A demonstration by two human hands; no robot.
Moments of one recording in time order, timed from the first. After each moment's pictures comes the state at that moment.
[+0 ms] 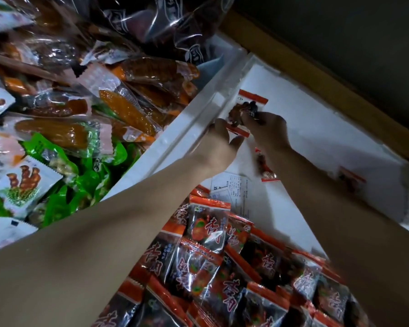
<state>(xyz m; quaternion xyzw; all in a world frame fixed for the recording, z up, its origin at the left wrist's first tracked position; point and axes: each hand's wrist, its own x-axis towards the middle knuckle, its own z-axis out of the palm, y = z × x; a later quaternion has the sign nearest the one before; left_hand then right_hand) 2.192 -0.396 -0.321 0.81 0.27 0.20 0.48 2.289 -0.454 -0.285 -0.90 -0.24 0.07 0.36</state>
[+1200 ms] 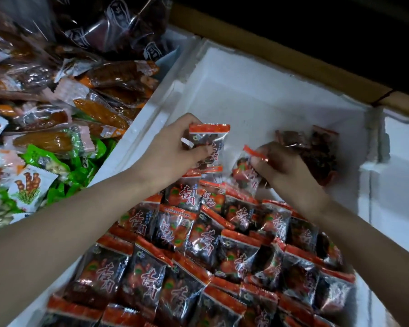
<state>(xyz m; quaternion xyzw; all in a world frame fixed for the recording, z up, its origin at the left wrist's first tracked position) 2.096 -0.439 -0.263 0.80 0.17 0.17 0.56 2.217 -0.613 -0.266 -0.85 -0.32 0.15 0.40</state>
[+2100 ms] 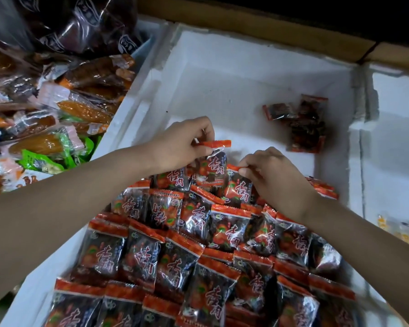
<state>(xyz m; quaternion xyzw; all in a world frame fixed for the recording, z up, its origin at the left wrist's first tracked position) 2.122 -0.454 -0.271 0.90 0.05 -0.01 0.43 2.192 -0.651 -0.283 -0.88 -0.43 0.06 0.18</state>
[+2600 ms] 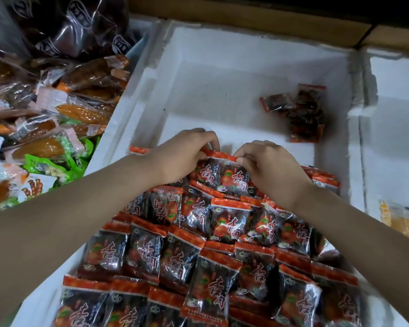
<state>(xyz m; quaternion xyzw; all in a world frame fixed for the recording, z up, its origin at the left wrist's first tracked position) 2.118 -0.466 -0.280 0.96 0.00 -0.03 0.28 2.189 -0.646 -0.287 -0.89 -0.40 0.04 0.20</state>
